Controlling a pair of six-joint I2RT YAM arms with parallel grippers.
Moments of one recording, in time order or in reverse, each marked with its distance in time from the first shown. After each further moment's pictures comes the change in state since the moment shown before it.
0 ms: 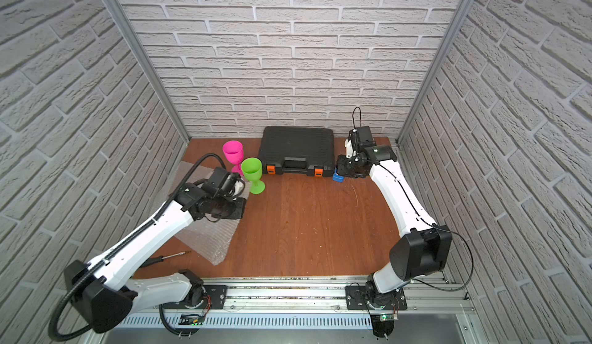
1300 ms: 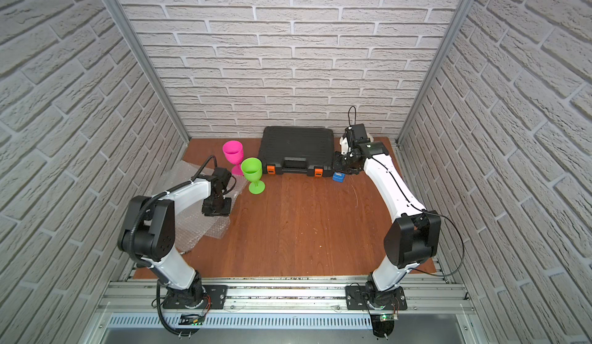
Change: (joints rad) left arm 0.464 0.470 -0.077 0.147 -0.267 0.243; right arm -0.002 0.118 0.054 0.074 -0.077 0.027
